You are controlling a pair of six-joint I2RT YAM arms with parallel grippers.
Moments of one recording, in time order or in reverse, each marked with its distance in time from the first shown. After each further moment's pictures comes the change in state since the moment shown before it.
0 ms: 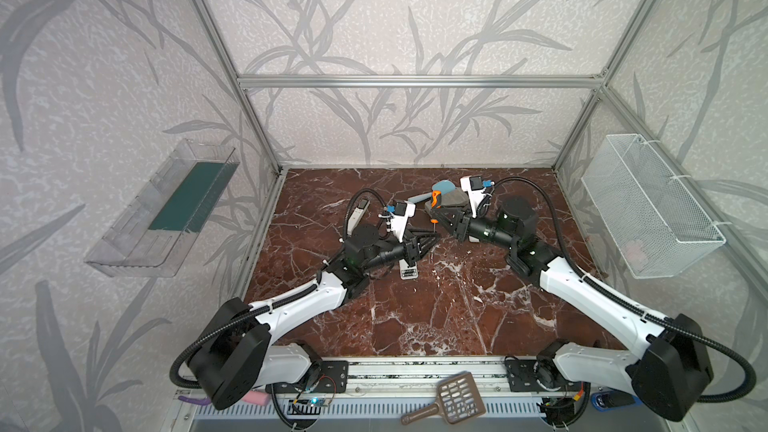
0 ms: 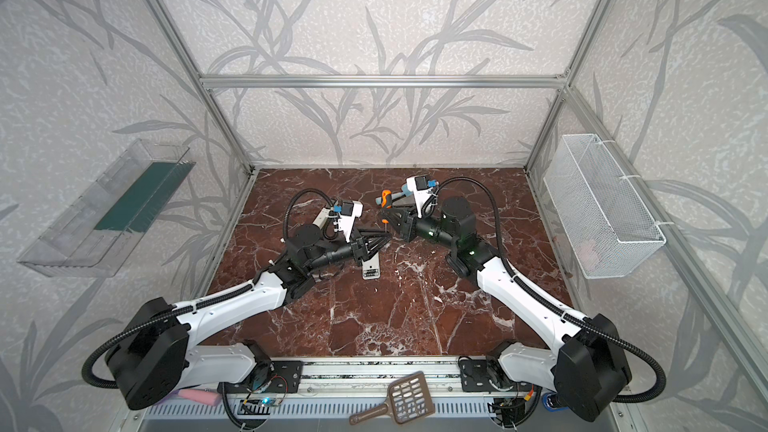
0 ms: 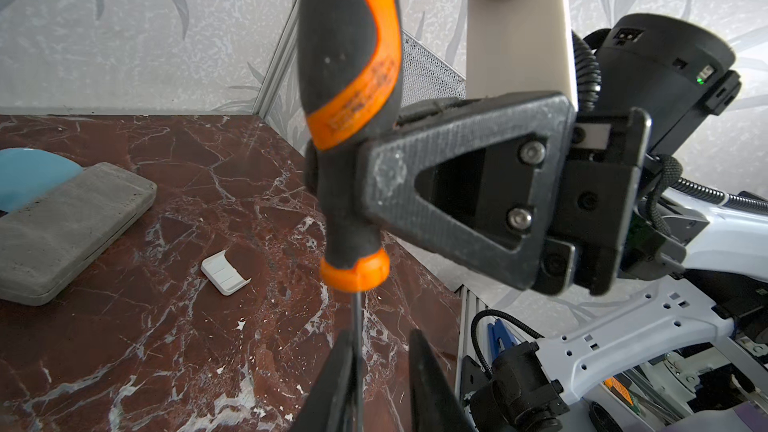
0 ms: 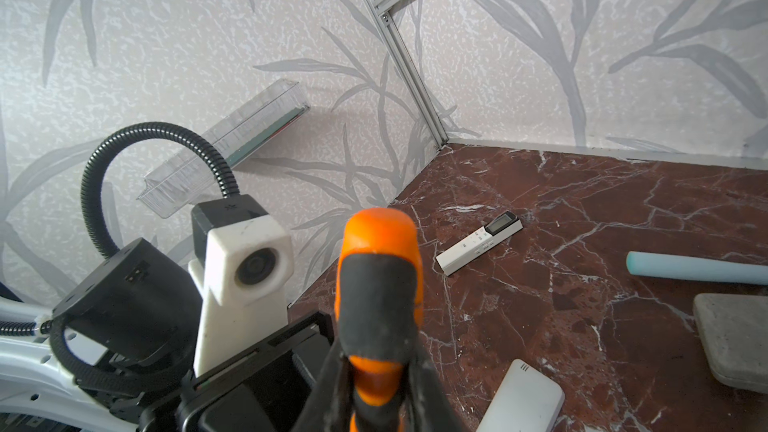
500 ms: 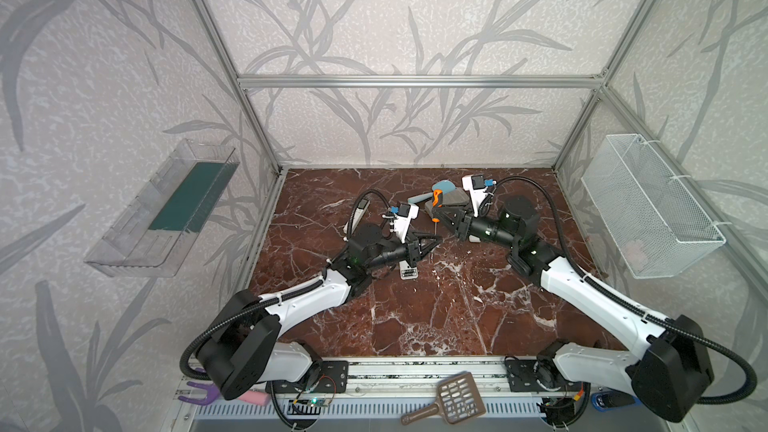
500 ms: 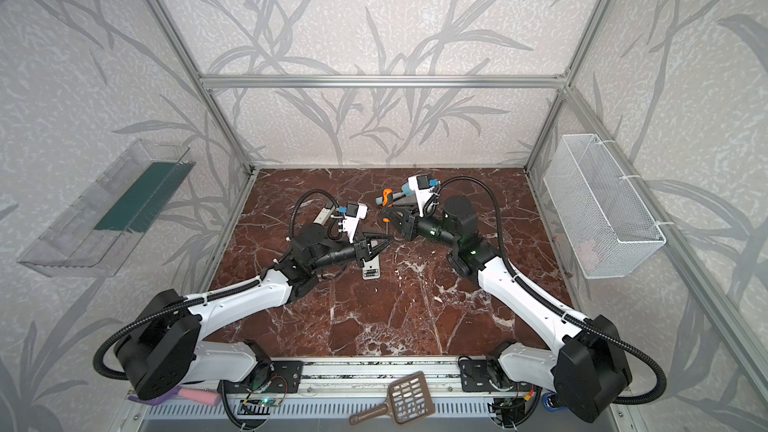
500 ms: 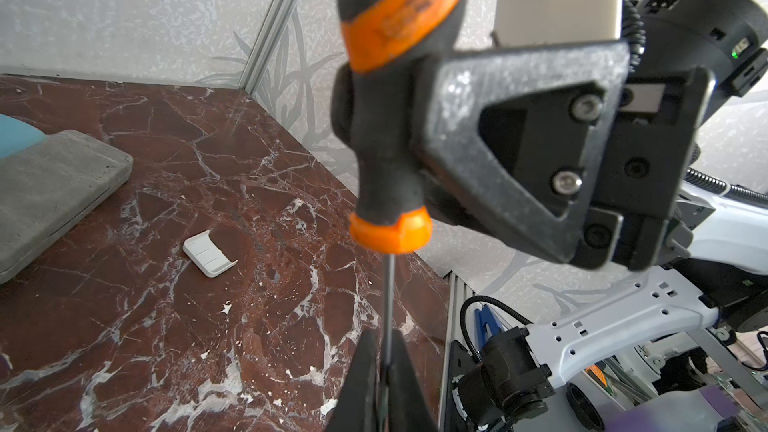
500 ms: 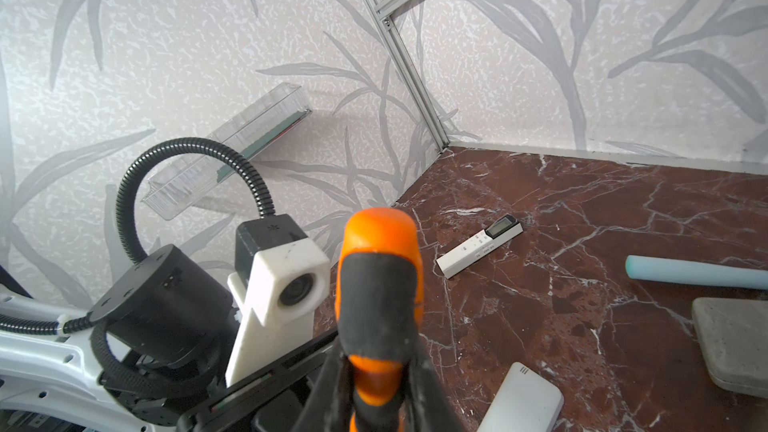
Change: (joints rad) left arm 0.003 0.041 0.000 0.016 0.048 -0.011; right arm -0.015 -0.003 -0.001 0.004 -0.006 0.010
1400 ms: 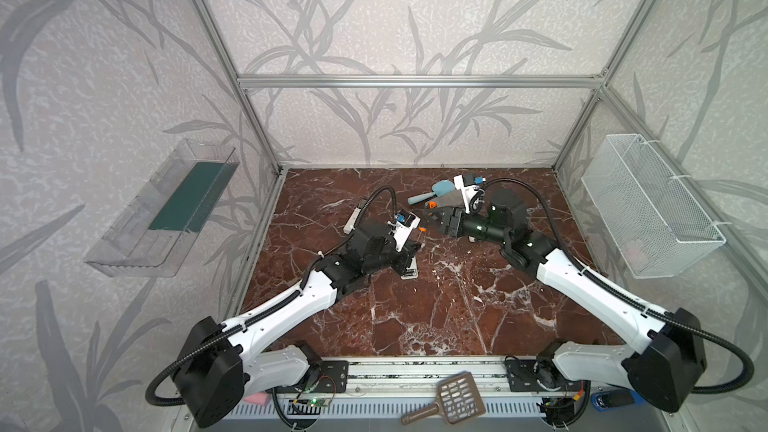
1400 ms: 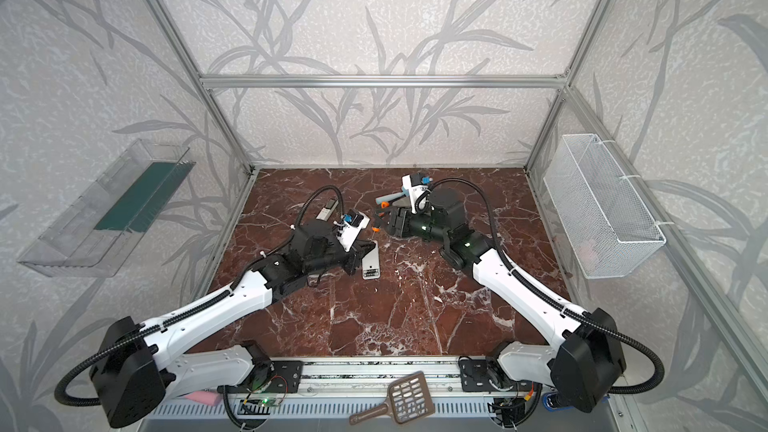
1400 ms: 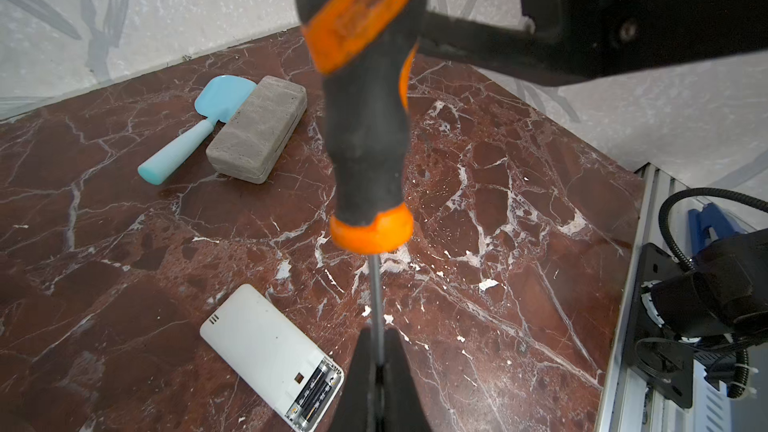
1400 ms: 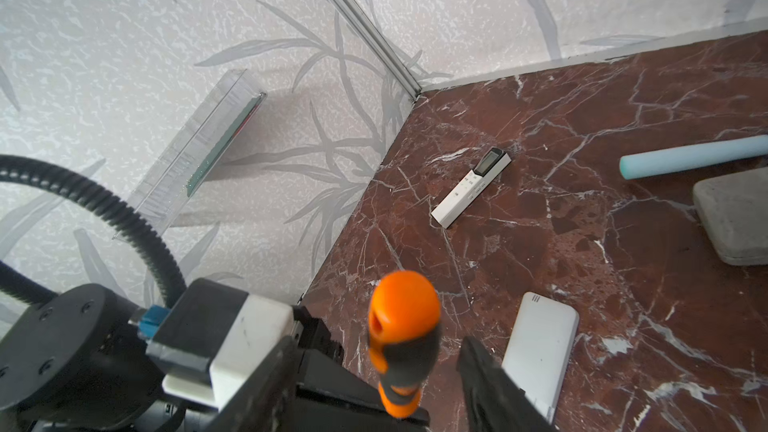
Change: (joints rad) left arm -0.041 -0.161 0.151 -0.769 -0.352 0.515; right arm 0.066 0.067 0.155 -0.278 0.099 0.146
